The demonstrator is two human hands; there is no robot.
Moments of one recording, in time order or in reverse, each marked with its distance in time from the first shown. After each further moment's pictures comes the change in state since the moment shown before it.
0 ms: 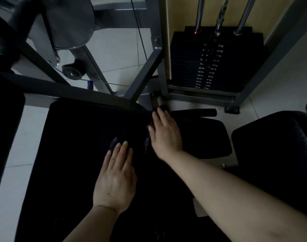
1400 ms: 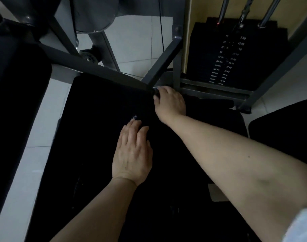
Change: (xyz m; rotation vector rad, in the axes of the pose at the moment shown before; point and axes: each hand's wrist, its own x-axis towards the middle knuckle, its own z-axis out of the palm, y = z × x) left_hand -0.004 -0.001 0.006 -0.223 0.270 -0.068; right_hand 0.046 -0.038 0.003 -0.008 0.026 0.024
